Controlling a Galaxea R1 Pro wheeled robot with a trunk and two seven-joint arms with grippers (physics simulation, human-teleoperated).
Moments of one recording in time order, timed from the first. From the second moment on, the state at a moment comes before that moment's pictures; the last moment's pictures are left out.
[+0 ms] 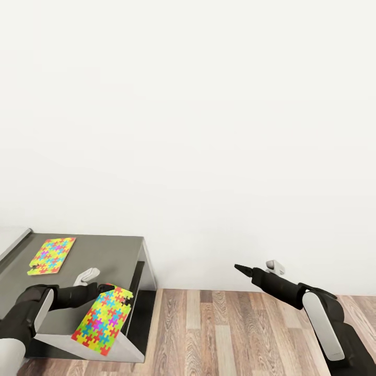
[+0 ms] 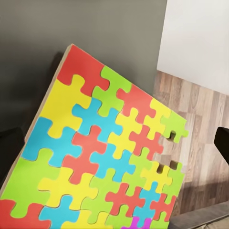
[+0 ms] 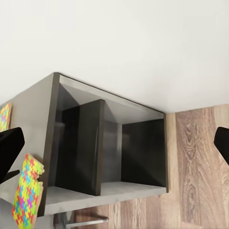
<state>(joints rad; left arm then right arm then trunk) -0.58 0.30 0.28 -0.75 0.04 0.84 -0.76 -0.31 -0.13 -0.13 -1.43 -0.68 0.87 0.30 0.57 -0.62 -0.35</state>
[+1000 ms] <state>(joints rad) -0.57 0.40 0.50 -0.77 0.05 0.83 -1.08 -0.31 -0.13 -0.06 -1.43 -0.68 0.87 0.30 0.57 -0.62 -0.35</state>
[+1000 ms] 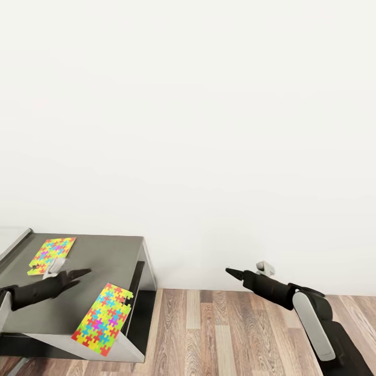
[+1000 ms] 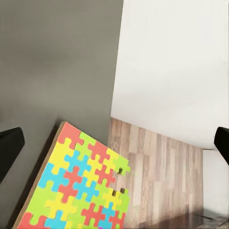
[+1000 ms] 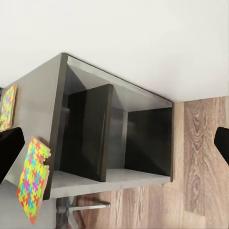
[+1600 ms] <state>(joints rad) -0.57 0.43 0.52 -0.78 0.05 0.83 -1.57 -0.38 0.04 -0.02 -1.28 -0.68 0.89 0.32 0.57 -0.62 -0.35</state>
